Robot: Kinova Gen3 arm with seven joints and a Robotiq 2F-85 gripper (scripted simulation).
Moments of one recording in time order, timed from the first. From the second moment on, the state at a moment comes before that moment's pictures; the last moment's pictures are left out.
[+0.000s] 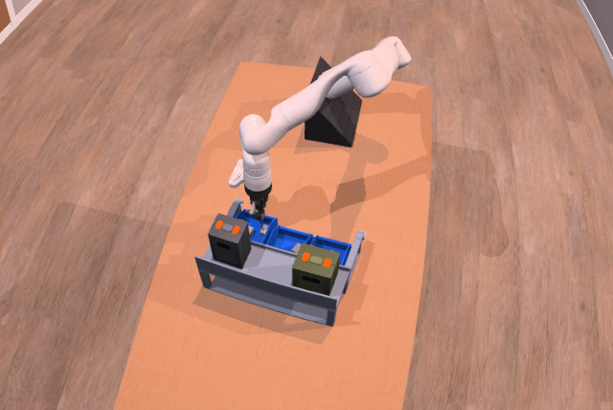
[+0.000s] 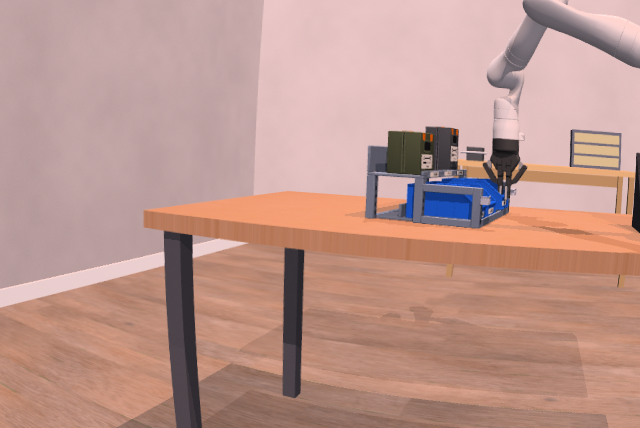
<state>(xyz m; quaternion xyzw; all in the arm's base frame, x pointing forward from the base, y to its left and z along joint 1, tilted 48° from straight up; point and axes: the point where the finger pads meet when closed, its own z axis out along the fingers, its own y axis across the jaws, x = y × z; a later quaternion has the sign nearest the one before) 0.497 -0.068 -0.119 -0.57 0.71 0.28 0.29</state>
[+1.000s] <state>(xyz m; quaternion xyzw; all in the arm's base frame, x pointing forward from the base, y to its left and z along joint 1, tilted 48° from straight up) 0.510 -0.074 -0.119 -0.57 0.71 0.28 0.29</state>
